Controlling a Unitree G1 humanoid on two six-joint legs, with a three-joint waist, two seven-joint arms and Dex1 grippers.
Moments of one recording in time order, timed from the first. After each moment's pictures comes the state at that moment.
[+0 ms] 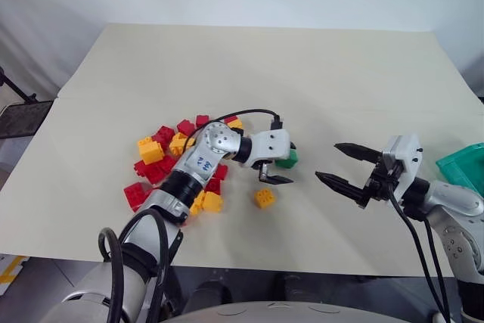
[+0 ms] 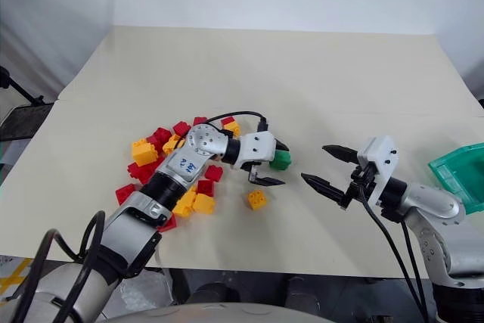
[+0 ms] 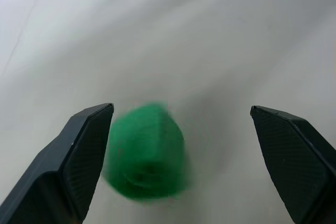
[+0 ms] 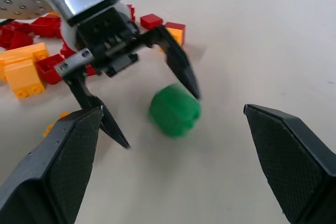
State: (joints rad) left arm -1.01 0.18 -0.43 0.69 0.17 -0.21 -0.99; right arm -0.09 -0.70 -0.25 -0.35 0.59 0.44 0.88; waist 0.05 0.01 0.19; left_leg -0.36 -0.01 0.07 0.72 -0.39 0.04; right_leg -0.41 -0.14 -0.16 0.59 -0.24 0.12
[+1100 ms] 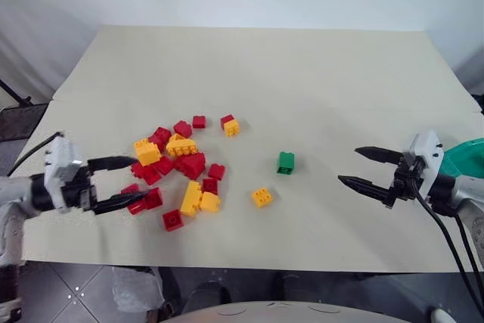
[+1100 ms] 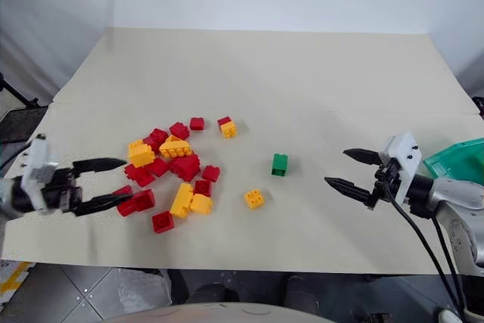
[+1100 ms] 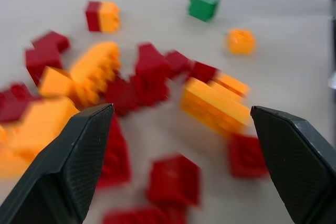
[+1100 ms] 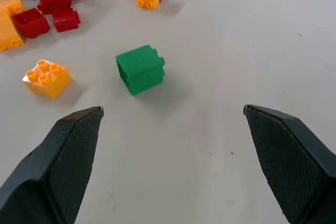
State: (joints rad) left arm -0.04 0.88 0.48 -0.01 -0.56 0.35 -1.36; right arm -0.11 -0.87 -0.29 -0.17 0.58 0.44 1.02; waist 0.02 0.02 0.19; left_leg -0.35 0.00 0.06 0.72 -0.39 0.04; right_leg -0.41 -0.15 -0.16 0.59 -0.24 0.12
